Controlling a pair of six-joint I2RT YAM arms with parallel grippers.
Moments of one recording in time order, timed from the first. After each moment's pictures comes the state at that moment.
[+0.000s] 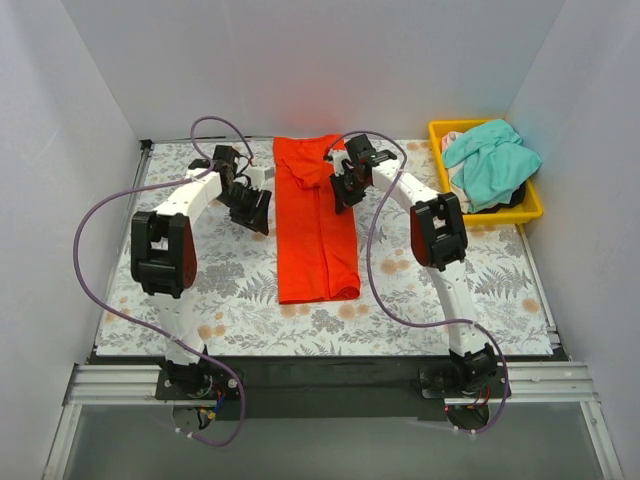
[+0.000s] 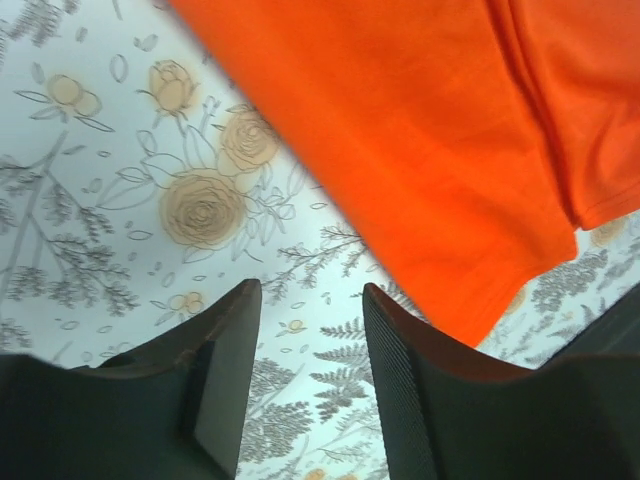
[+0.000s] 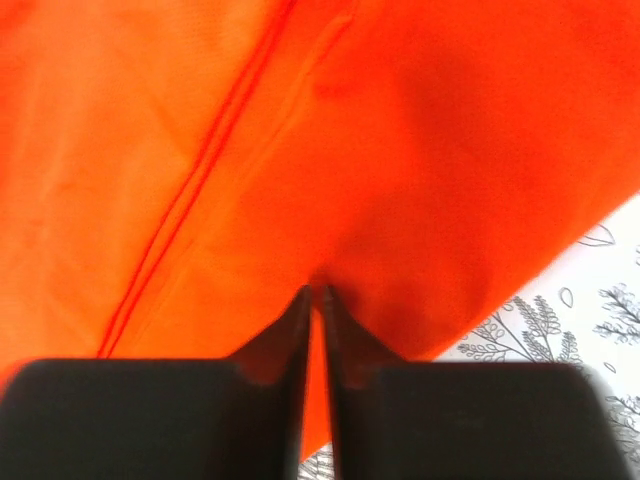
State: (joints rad) left arm -0.15 1.98 1.58 -0.92 0.50 0.28; right arm 0.46 2.47 2.15 -0.77 -0.39 -0.10
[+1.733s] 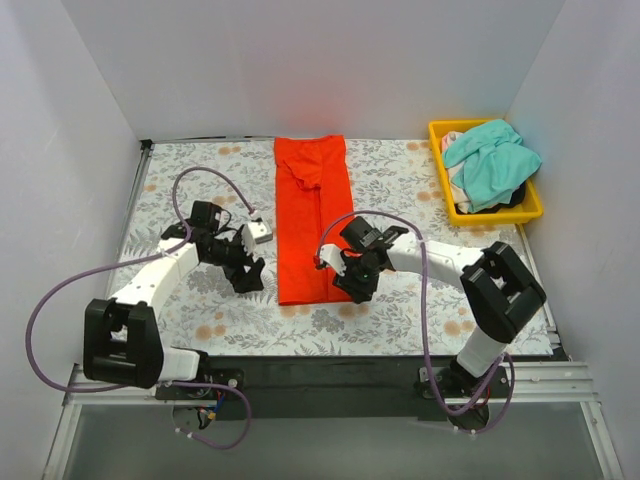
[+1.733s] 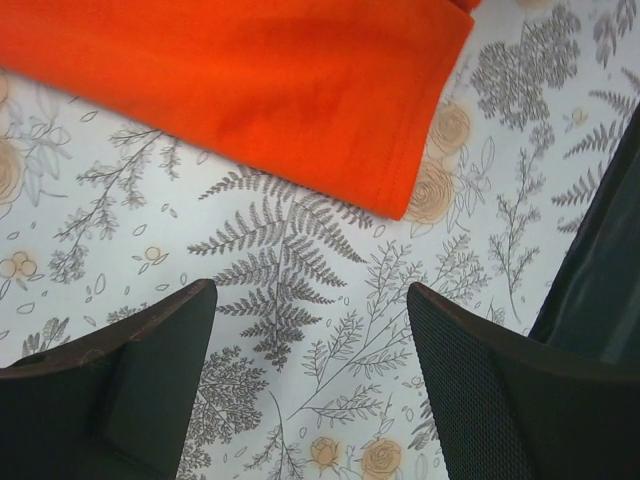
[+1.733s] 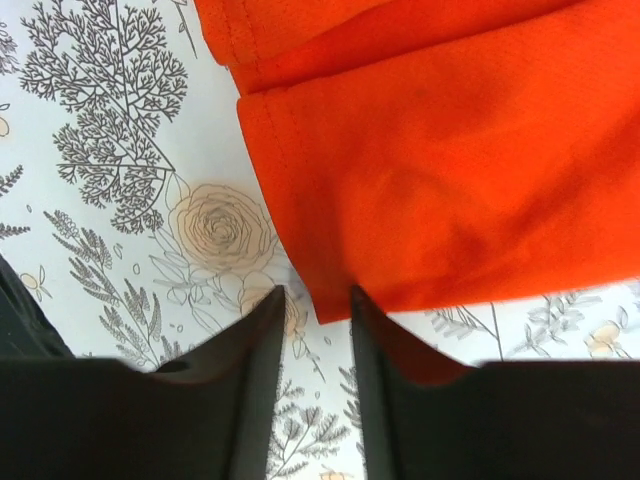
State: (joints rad) left arm -0.16 1.37 0.92 -0.74 0.70 0.74; right arm 0.78 1.70 1.04 -0.63 -0.32 -0.48
